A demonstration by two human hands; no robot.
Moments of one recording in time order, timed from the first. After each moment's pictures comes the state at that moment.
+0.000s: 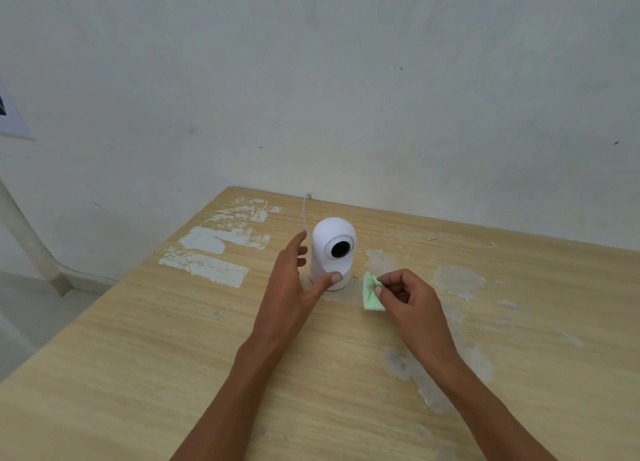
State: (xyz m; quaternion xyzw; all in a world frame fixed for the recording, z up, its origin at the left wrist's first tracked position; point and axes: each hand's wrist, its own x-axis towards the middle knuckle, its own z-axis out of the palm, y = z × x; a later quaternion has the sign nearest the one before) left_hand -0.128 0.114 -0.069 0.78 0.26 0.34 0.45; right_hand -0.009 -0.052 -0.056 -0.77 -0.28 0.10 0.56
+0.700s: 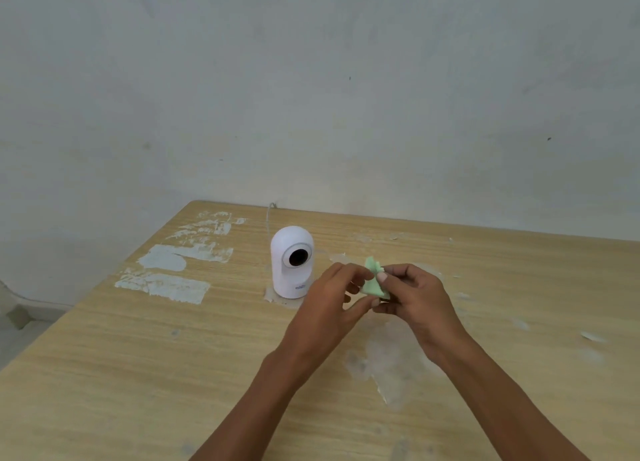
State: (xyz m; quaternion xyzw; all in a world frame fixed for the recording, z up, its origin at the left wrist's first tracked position) left_hand -0.081 0.030 -0.041 0.88 0.07 0.29 0.37; right_hand 0.028 -0.096 -0.030 -0.66 -0.18 0.22 0.70
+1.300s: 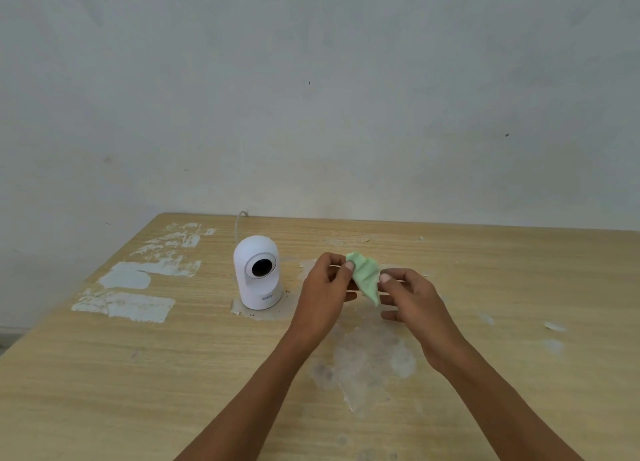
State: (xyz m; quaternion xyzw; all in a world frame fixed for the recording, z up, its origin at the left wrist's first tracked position) left_hand -0.019 0.010 -0.038 0.70 0.17 0.23 0.66; right_hand 0.056 -0.130 -0.037 -0.73 -0.16 0.17 0.64
